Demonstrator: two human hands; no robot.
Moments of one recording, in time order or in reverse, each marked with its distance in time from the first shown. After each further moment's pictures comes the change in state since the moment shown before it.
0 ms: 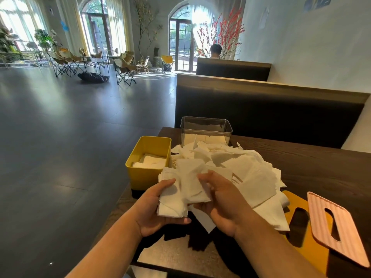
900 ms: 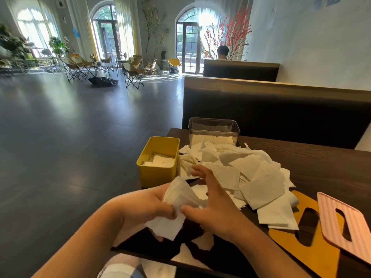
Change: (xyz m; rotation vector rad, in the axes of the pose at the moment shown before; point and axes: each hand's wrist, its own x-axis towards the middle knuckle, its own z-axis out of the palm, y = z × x) left_hand -0.044 0.045 -0.018 0.994 -0.195 -0.067; right_hand -0.016 0.022 0.002 -1.061 -0.127 -0.460
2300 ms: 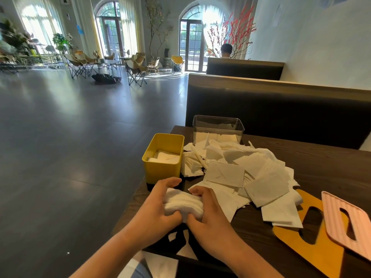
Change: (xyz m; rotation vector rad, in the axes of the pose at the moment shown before) left_hand 0.007 -0.051 0.045 0.055 0.531 0.297; right_hand -0.016 0.030 0.045 0.018 0.032 0.050
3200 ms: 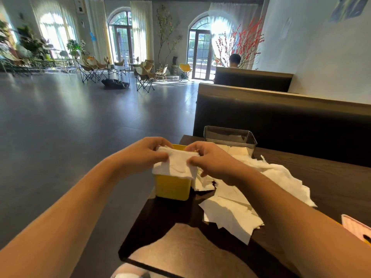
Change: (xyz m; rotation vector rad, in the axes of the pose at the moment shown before) left_hand 0.102 0.064 -0.133 0.176 -0.041 -0.016; right_hand 0.156 -0.093 -0.057 -0.097 -0.177 0.016
